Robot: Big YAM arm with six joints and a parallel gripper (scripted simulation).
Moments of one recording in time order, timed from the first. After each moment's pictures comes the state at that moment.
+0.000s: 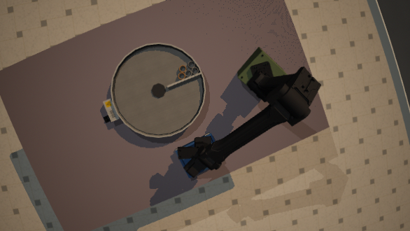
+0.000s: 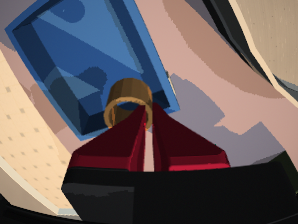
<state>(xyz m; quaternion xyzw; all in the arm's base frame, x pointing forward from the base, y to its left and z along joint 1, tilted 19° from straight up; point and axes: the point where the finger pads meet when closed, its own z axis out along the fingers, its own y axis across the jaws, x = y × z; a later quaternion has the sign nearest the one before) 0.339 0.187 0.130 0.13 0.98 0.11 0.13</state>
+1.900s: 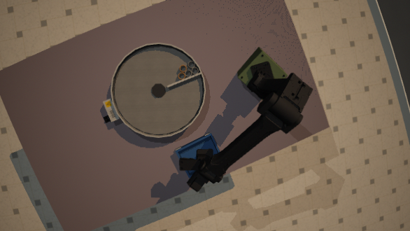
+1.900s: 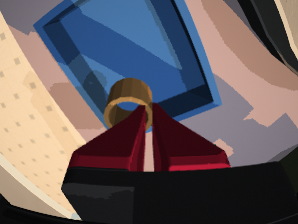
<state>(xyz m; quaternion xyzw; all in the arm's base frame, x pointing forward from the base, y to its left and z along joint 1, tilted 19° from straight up) 0.347 0.235 0.141 0.16 0.97 0.11 0.13</state>
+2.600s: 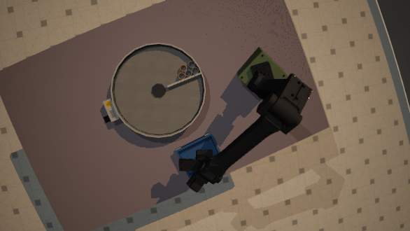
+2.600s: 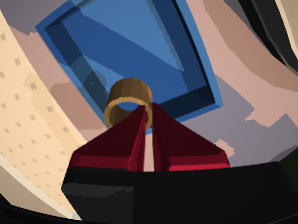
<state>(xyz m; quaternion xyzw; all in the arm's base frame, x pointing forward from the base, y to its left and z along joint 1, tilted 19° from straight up) 0.350 0.237 0.142 0.16 0.97 0.11 0.13</state>
